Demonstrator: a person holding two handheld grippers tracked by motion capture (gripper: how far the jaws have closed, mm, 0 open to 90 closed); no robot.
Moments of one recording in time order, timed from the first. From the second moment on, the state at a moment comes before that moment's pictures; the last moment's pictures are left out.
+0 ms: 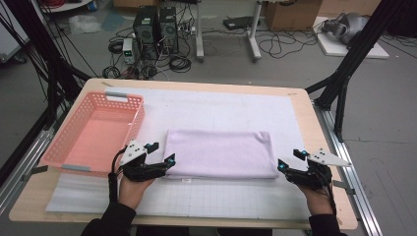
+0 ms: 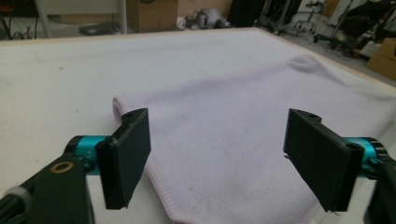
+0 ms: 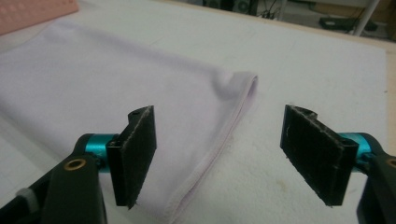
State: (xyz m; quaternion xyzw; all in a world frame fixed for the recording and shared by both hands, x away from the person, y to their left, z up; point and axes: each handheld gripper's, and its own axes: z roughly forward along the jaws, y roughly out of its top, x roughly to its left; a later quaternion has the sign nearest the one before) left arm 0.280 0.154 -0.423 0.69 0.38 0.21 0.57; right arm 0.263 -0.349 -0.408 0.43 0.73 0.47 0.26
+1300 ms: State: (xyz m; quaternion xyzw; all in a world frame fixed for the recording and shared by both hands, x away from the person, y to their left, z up) left arm 0.280 0.150 -0.425 0.71 0.38 0.20 0.56; right arm 0.265 -0.353 -0.408 0.43 0.71 0.49 0.26
